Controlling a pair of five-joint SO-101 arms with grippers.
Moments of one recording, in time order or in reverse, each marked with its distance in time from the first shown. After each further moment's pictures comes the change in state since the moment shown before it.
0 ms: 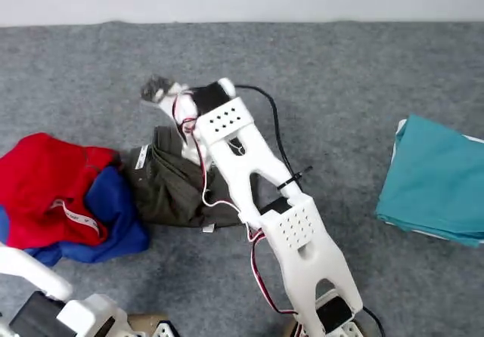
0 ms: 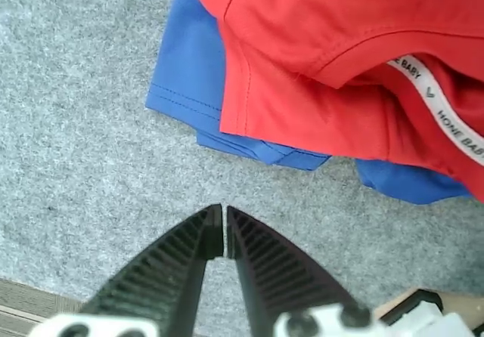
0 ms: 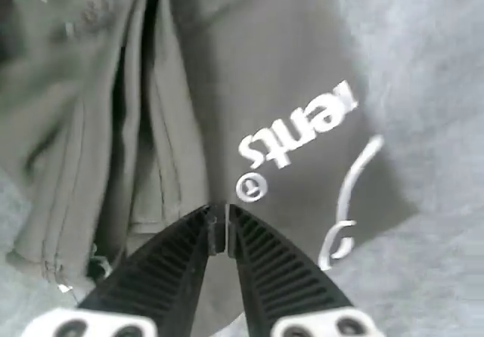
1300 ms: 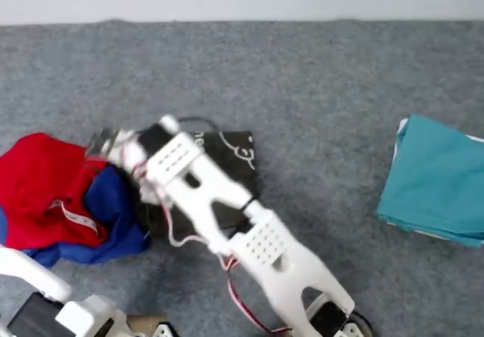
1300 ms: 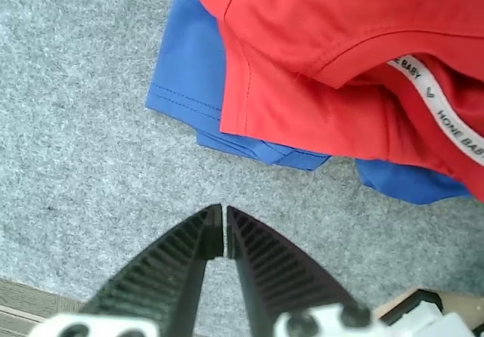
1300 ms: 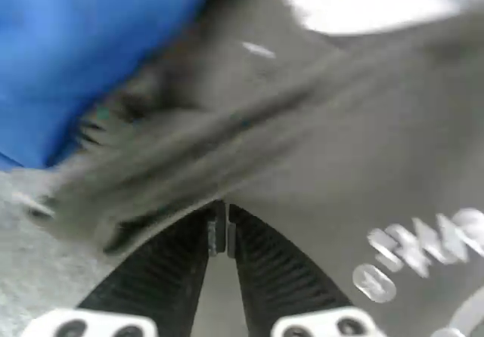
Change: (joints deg) left arm 0.0 0.0 0.0 0.0 0.0; right arm -15.9 8.6 -6.3 -0.6 0.3
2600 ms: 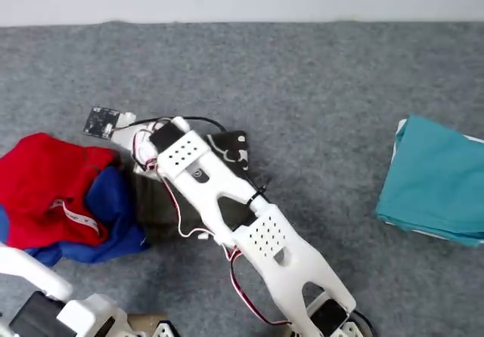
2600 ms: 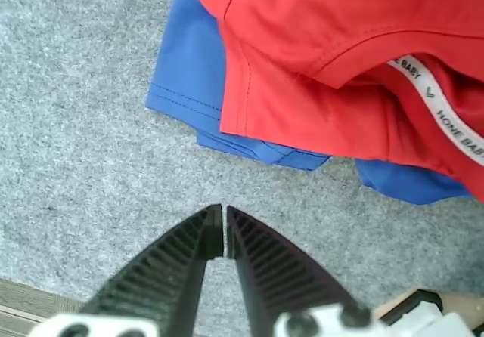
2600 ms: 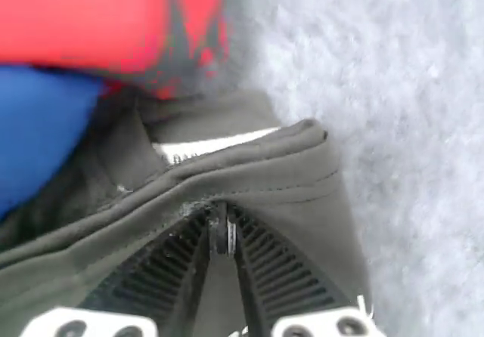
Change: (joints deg) left arm 0.0 0.0 0.0 0.0 0.0; right arm 5.1 1.1 3.6 -29.3 4.7
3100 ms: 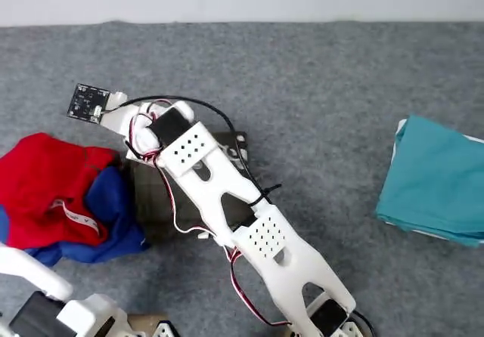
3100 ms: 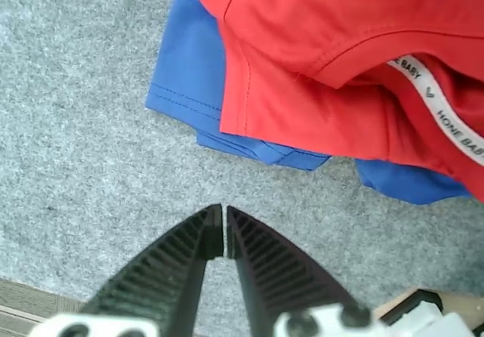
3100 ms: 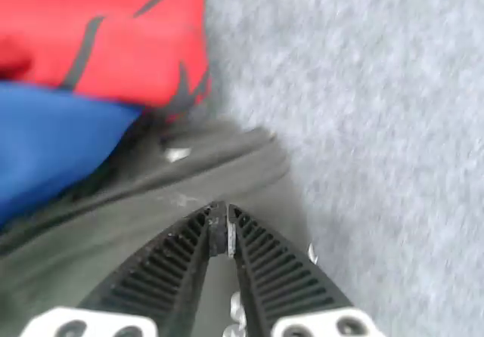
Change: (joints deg) left arm 0.0 0.0 0.0 0.0 0.0; right arm -0.1 0.1 -24.2 21.0 0.6
